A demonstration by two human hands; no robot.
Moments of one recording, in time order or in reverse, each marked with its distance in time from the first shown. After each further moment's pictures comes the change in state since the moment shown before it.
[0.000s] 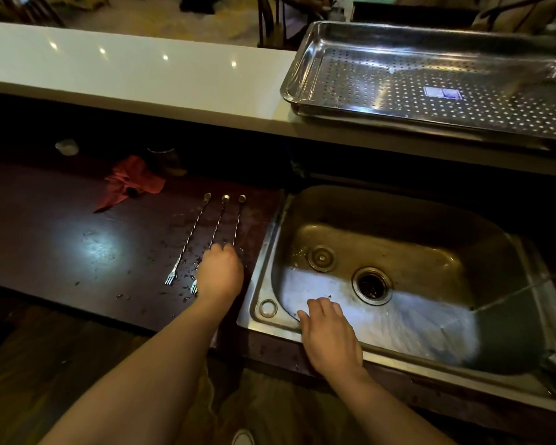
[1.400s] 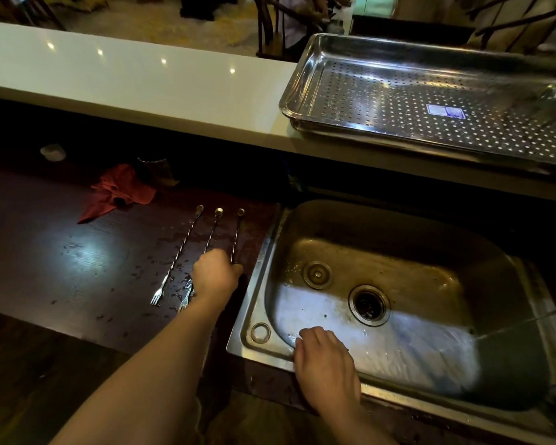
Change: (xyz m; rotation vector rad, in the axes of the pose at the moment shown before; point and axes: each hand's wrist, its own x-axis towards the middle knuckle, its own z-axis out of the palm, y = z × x) left_hand 0.041 0.014 -0.004 -0.209 -0.073 -0.208; right_hand -0.002 -0.002 -0.001 -0.074 0.158 -0.054
